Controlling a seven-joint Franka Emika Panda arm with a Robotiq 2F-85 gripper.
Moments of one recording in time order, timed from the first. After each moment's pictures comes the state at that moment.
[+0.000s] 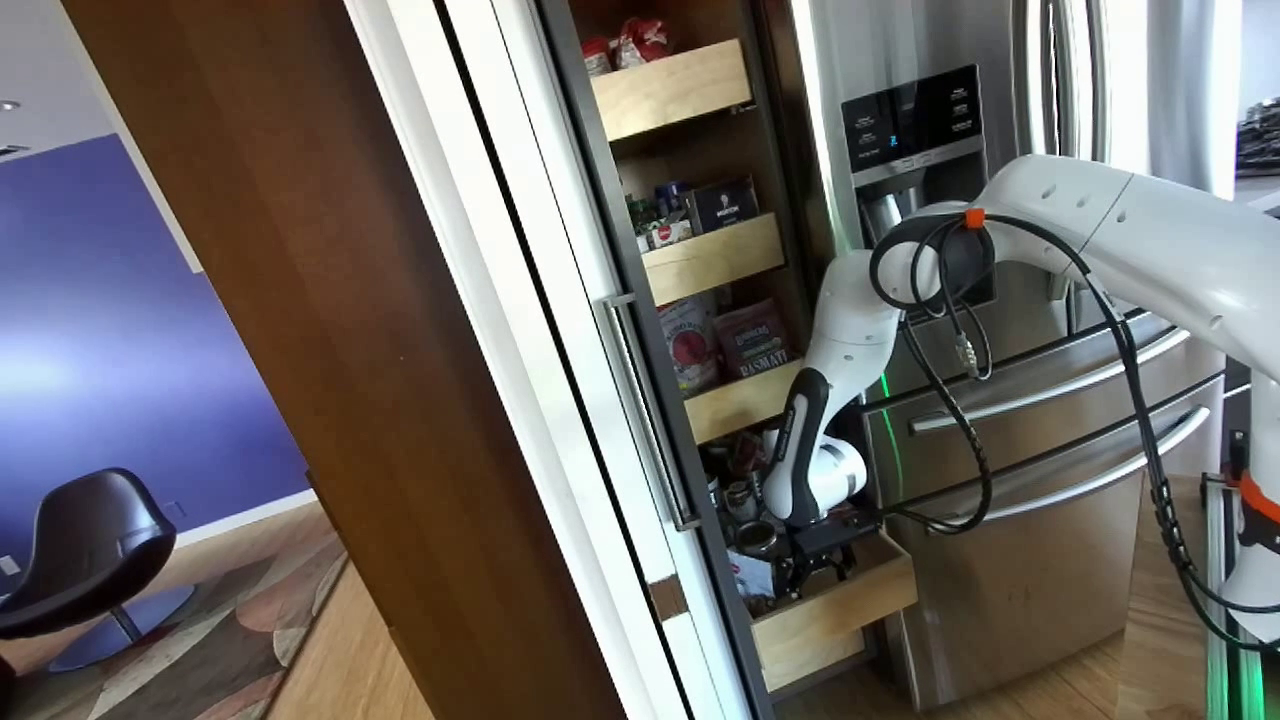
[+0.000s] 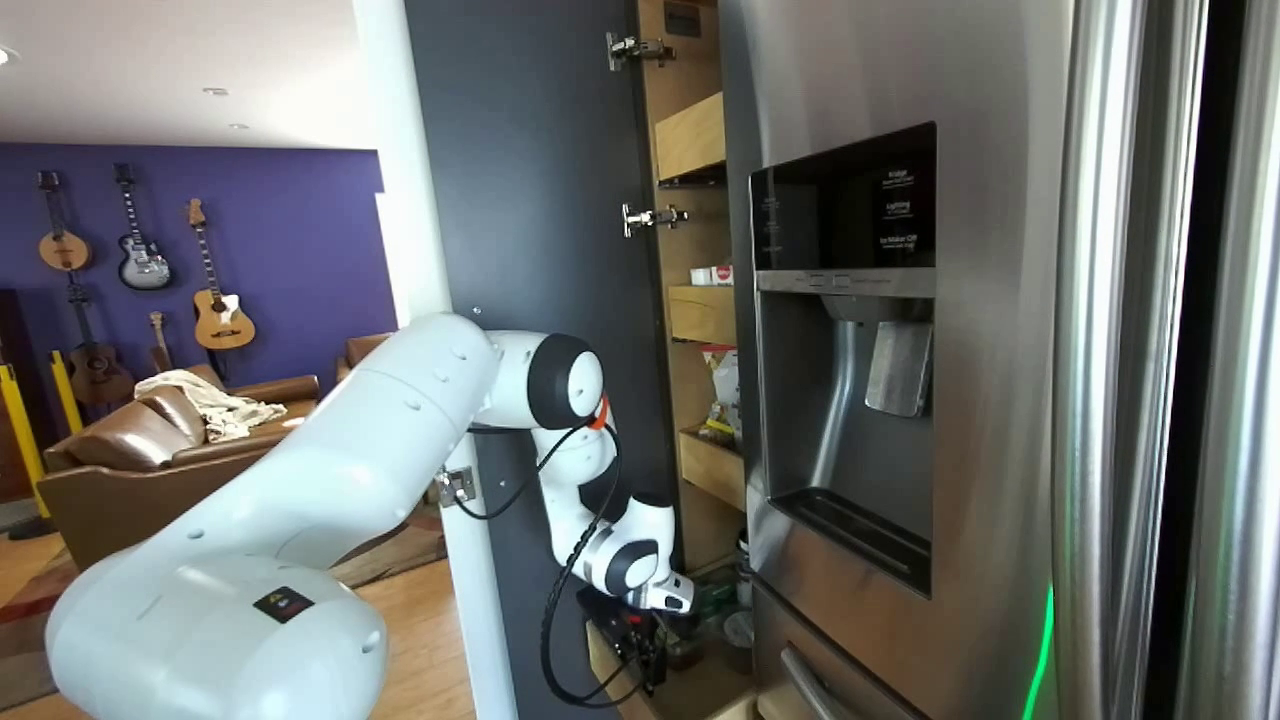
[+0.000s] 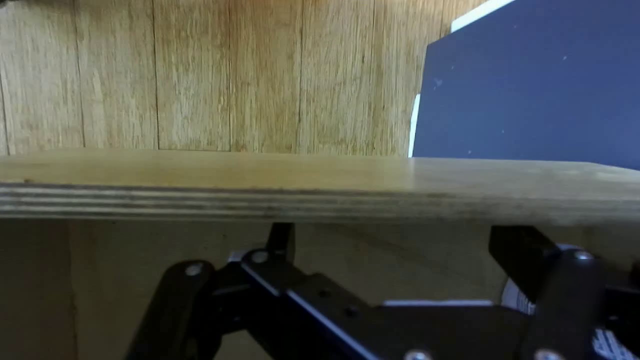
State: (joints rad) arm 0.02 0.99 0.05 -1.83 0.27 2.72 0.28
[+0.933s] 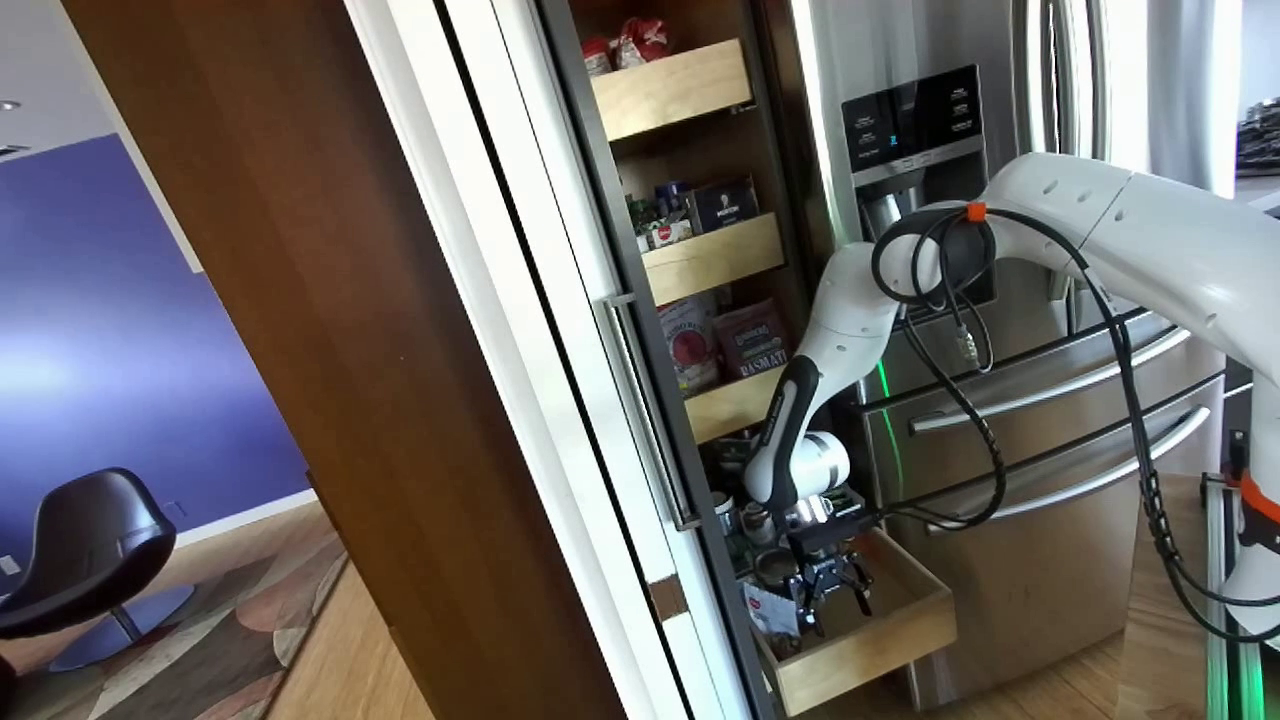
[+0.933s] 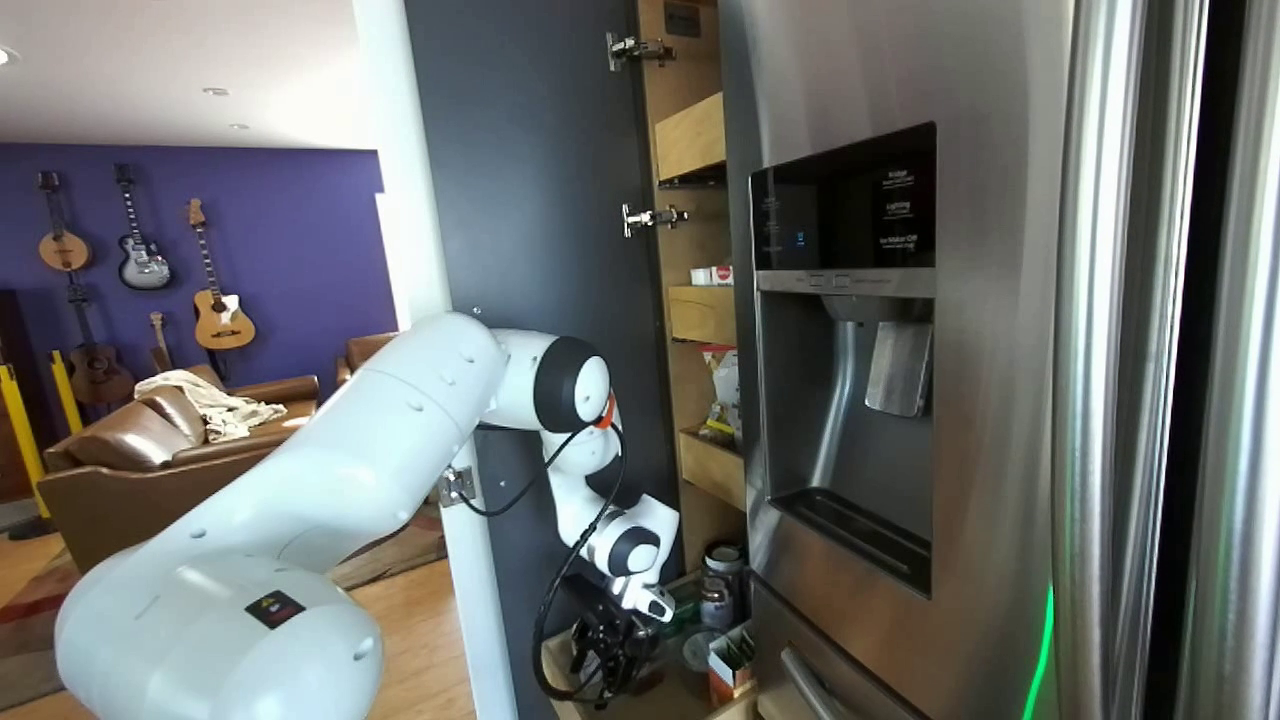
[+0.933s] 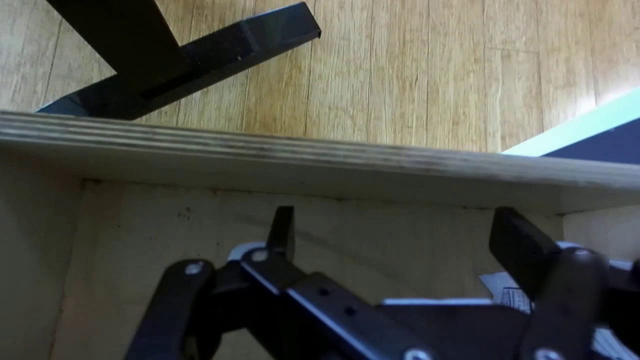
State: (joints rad) arm -0.03 0.99 0.11 -1.76 0.31 2.30 0.25
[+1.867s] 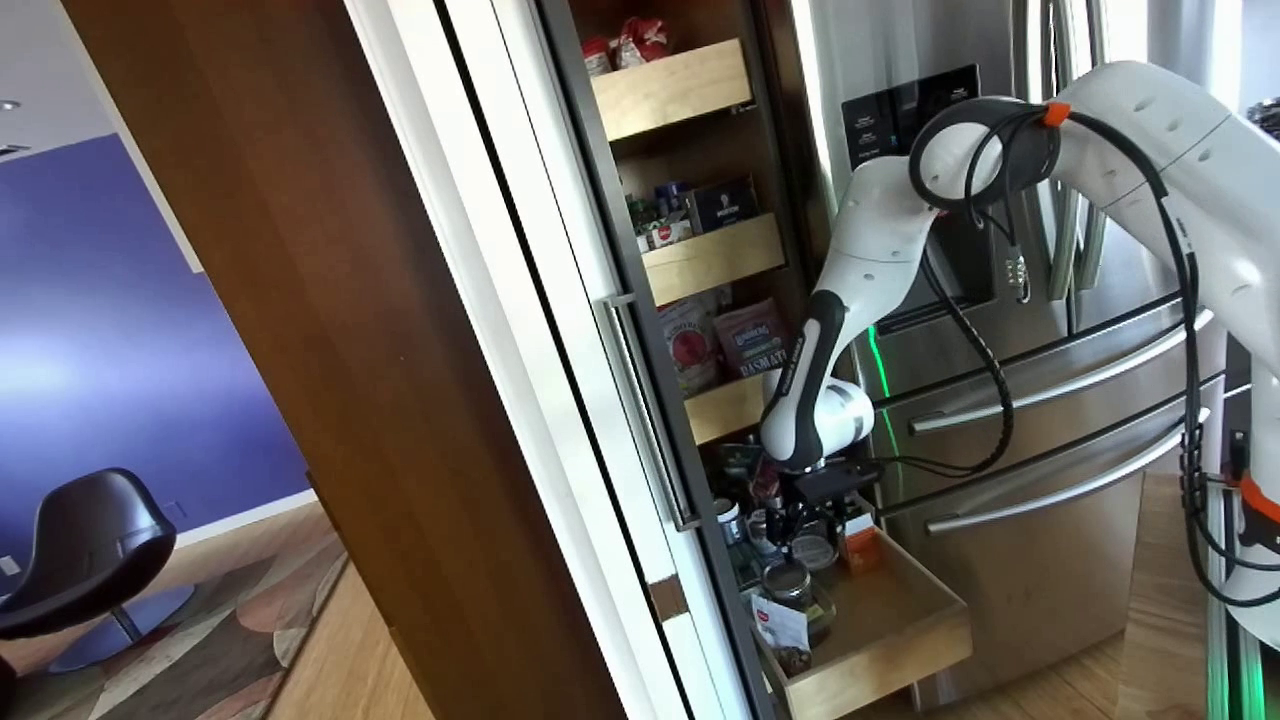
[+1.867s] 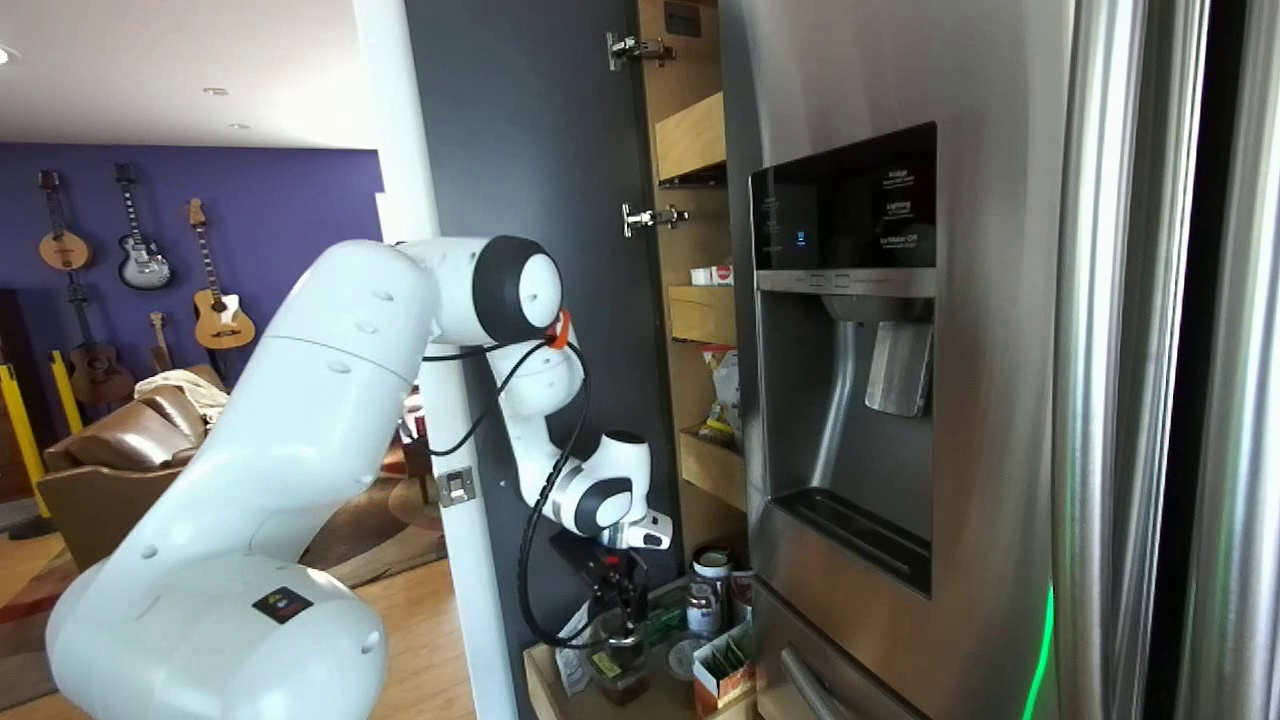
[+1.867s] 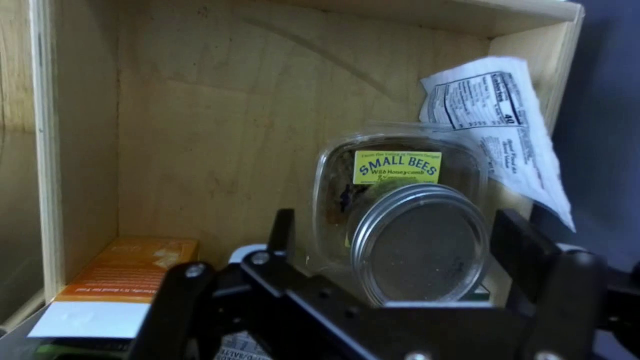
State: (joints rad) arm 0.01 0.61 0.09 -2.14 0.30 2.75 0.21
